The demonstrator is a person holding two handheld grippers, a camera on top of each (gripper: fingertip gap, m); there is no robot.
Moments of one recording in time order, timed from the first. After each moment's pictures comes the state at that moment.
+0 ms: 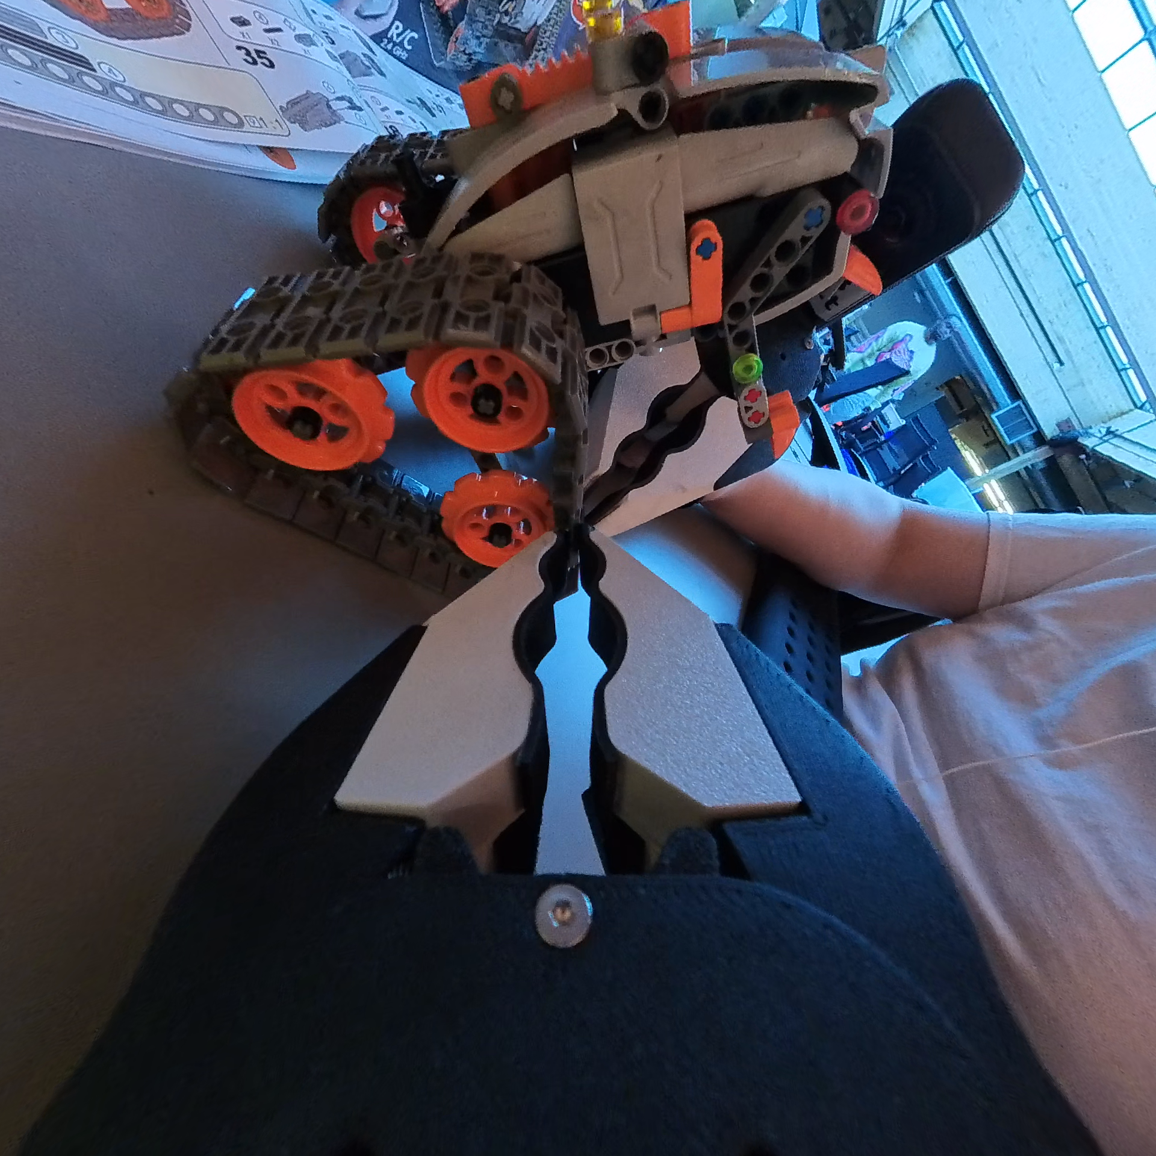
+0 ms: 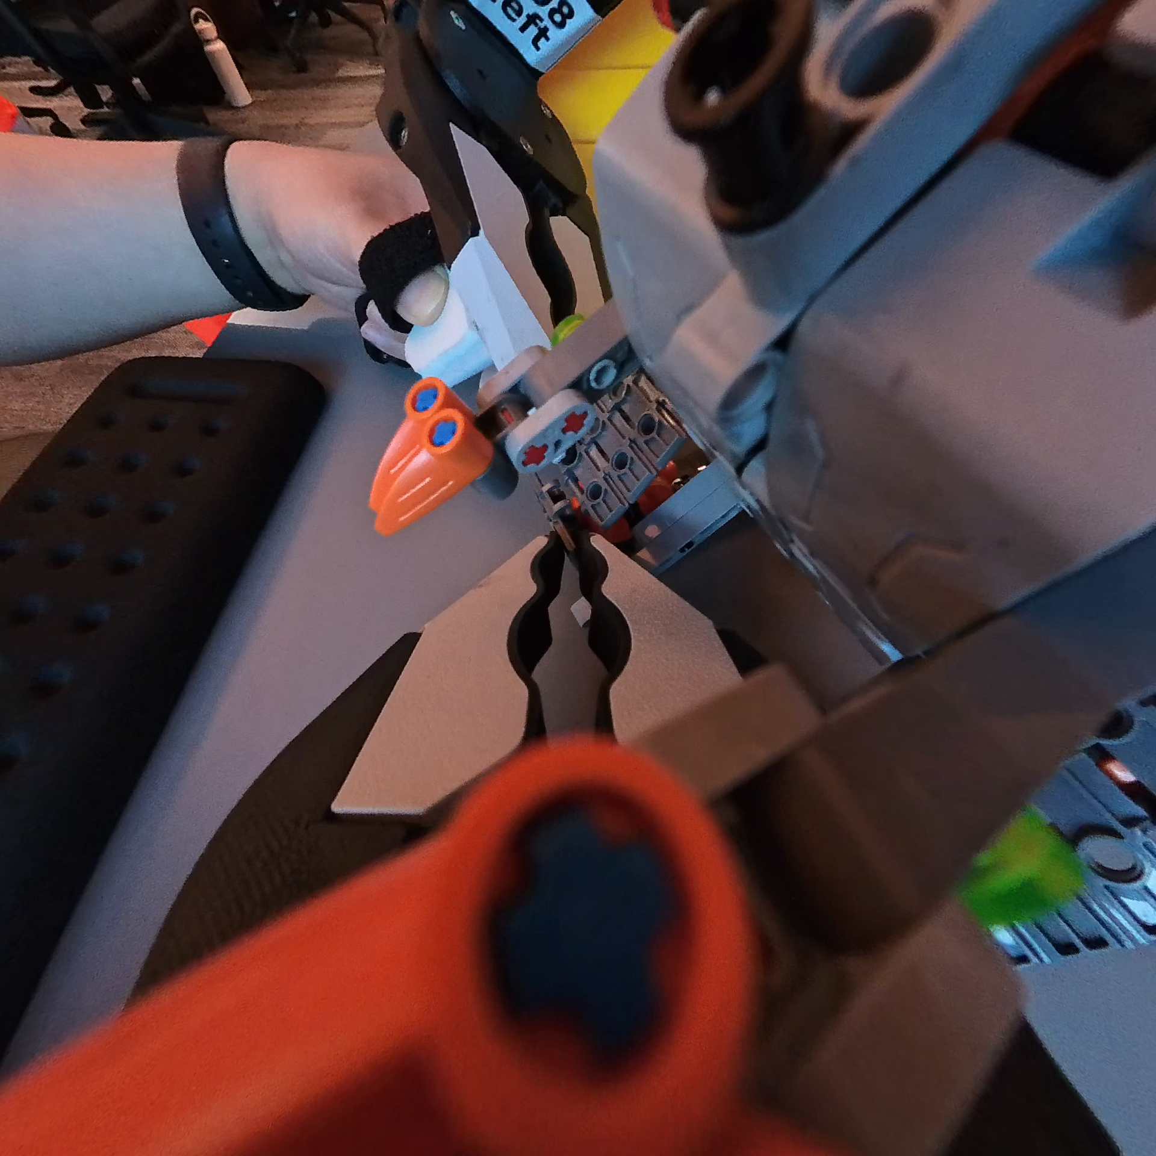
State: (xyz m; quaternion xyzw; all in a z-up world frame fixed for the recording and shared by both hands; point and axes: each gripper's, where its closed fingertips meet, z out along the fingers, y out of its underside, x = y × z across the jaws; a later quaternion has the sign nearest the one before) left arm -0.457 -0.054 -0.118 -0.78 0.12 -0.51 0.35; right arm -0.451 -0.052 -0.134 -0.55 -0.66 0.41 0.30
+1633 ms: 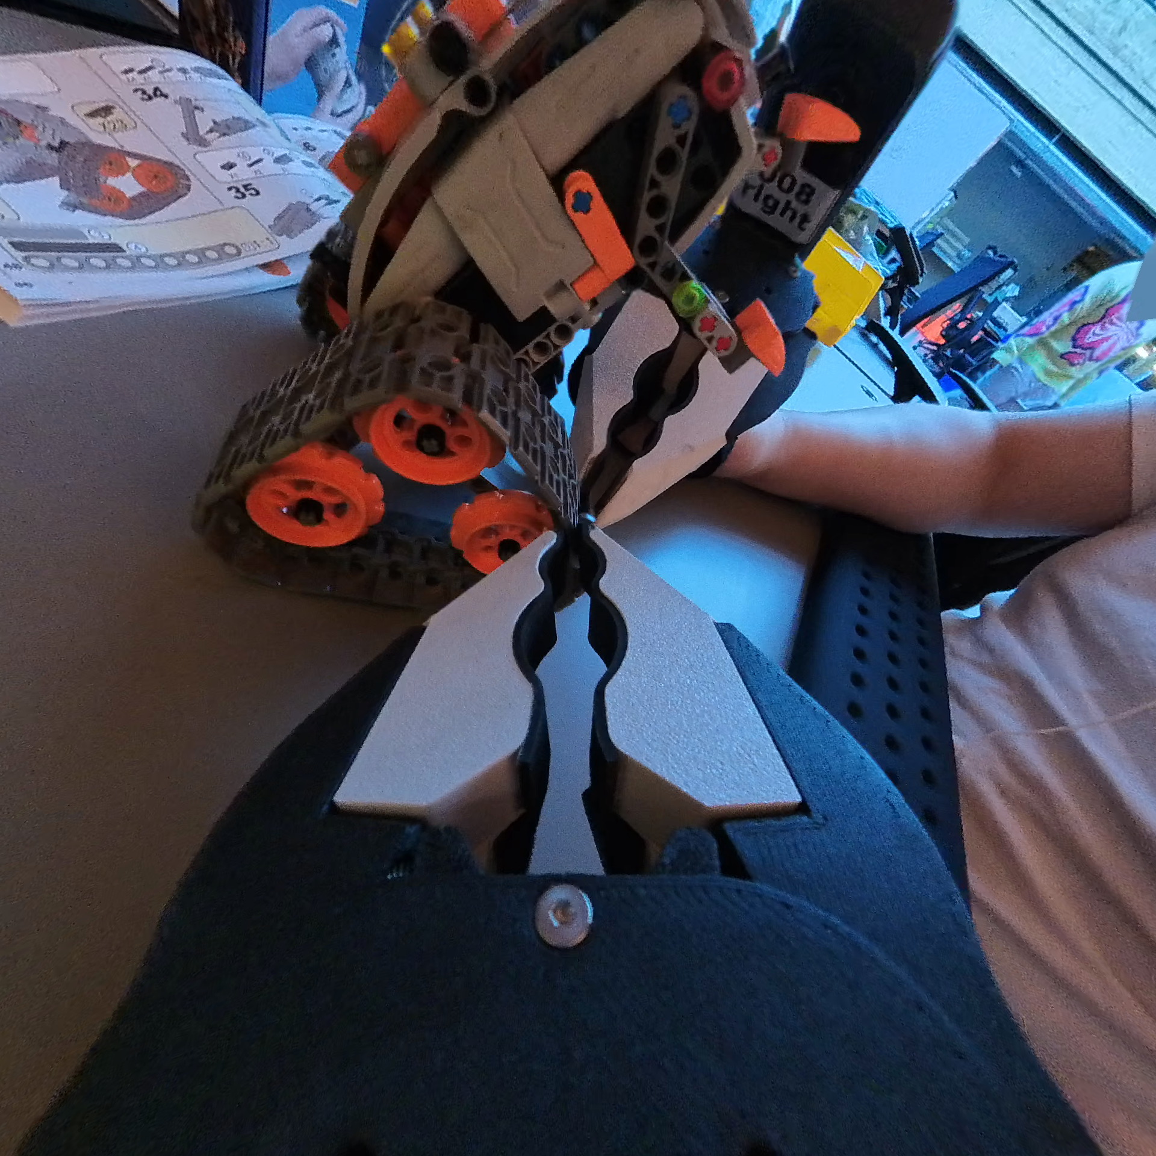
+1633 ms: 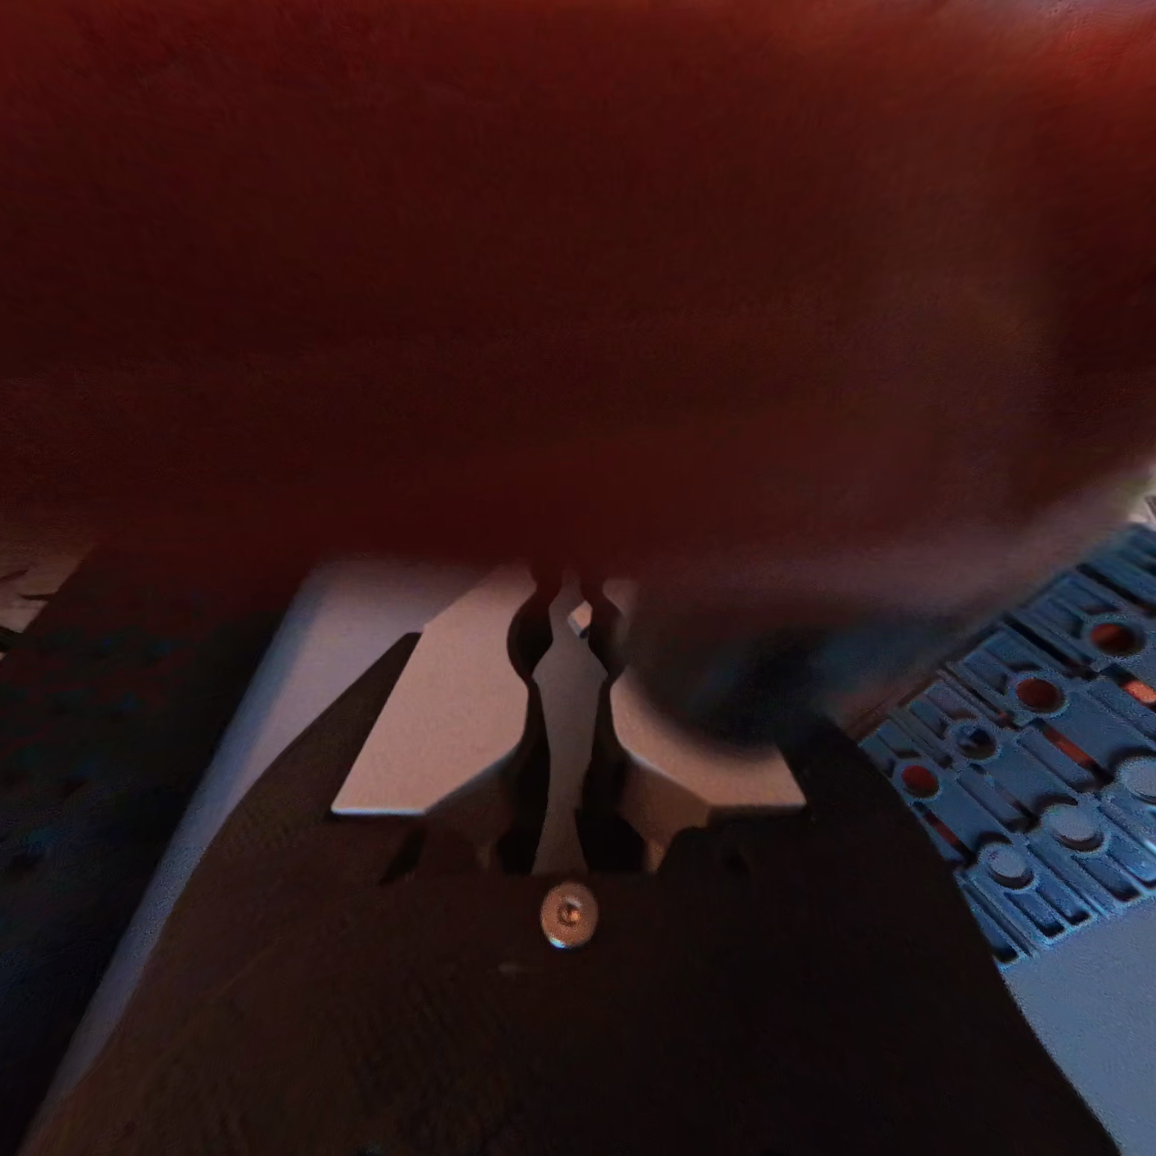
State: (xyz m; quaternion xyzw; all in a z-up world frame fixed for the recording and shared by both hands) left arm -0.457 -0.055 -0.110 -0.77 0.21 -0.43 0.41; right arm -0.452 -0.054 -0.120 -0.55 -0.63 0.46 0.30
